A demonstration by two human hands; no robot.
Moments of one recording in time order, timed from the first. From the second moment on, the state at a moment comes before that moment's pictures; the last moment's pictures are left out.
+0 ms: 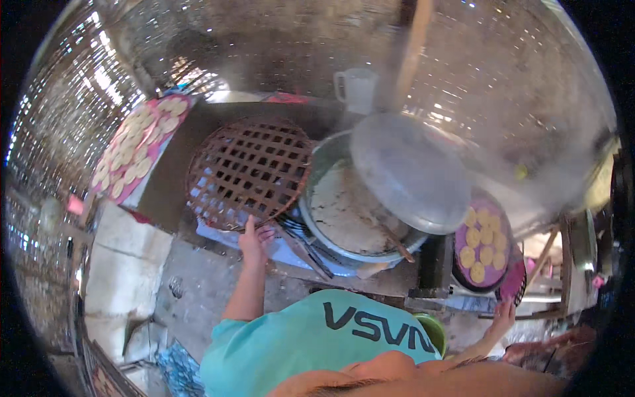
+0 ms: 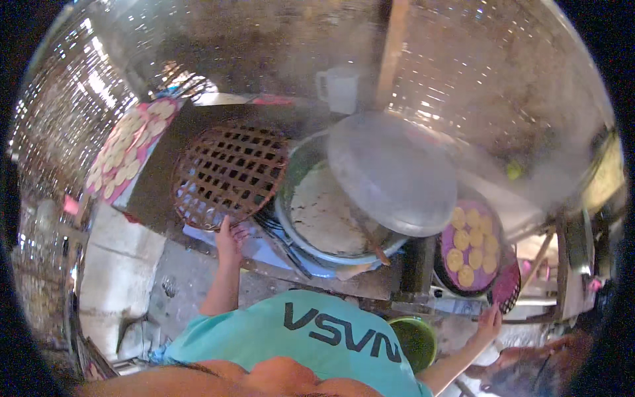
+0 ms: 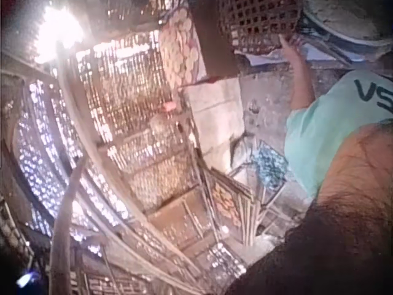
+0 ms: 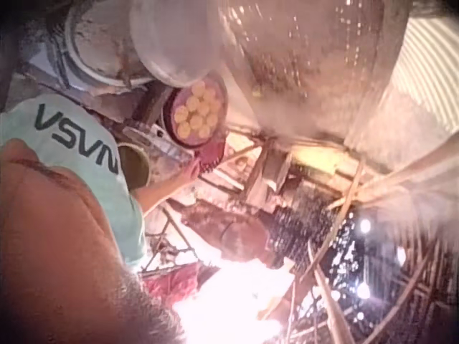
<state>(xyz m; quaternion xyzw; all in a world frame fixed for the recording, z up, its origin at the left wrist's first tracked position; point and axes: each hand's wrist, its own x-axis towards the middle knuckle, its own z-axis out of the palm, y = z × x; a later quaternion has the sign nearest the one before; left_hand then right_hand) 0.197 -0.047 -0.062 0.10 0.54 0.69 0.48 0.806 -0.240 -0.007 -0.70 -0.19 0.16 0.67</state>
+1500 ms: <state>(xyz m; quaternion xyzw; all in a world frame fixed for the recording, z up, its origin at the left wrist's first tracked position) -0.086 0.041 -0.020 0.08 0.07 0.92 0.37 0.755 -0.175 0.026 -0.80 -0.39 0.13 0.44</state>
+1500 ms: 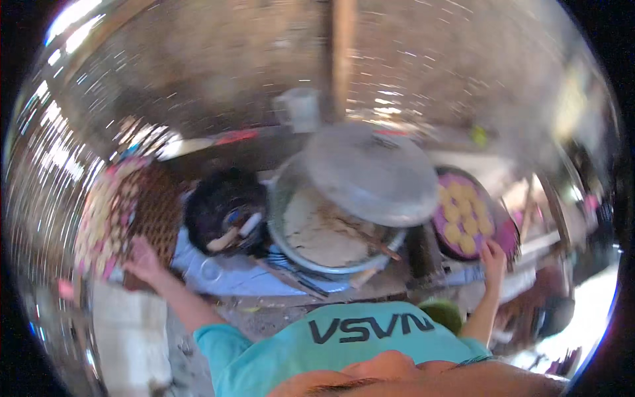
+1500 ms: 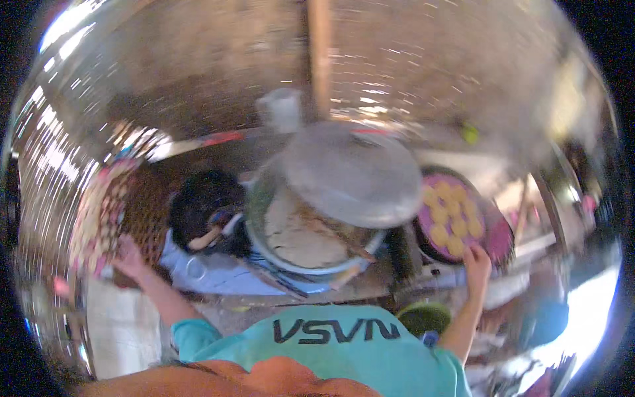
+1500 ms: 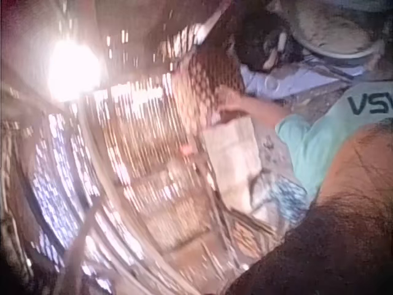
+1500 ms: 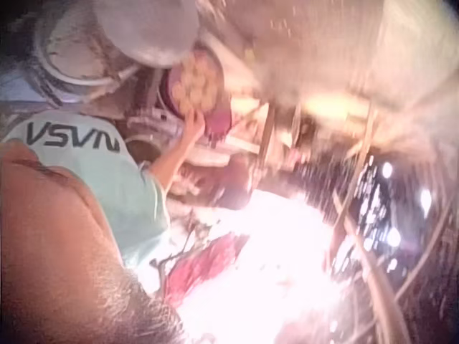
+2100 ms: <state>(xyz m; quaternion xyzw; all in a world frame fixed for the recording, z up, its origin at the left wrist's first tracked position) 0.170 0.061 0.131 0.21 0.19 0.87 0.41 0.915 -0.249 -0.066 -0.82 -0.19 0.10 0.53</state>
